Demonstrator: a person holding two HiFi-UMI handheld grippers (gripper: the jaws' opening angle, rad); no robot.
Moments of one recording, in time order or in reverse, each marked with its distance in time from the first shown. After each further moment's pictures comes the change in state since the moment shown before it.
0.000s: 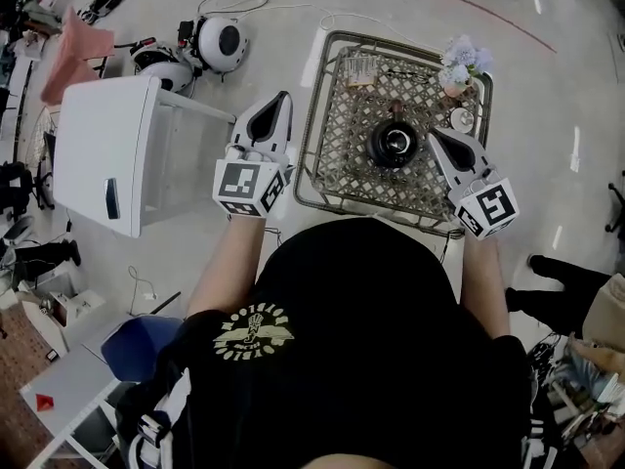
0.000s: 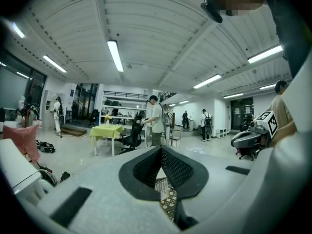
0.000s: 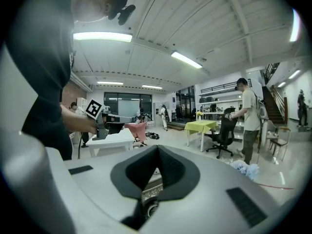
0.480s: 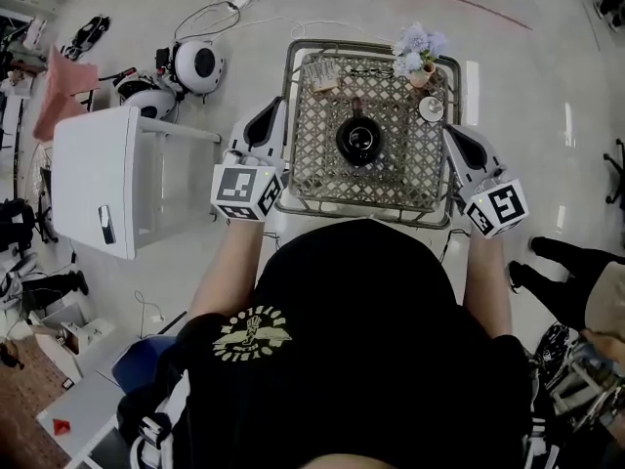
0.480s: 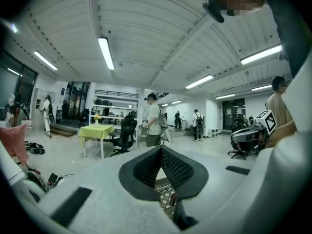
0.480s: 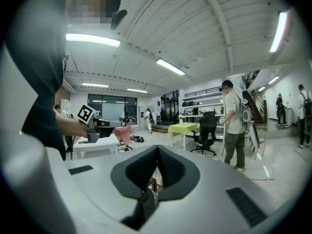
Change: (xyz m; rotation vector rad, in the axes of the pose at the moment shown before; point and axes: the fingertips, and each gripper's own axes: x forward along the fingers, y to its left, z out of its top) left arm 0.037 -0.082 0.009 0.019 0.001 -0.090; right arm -0.104 -0.064 -0.003 0.041 -0.046 -0.184
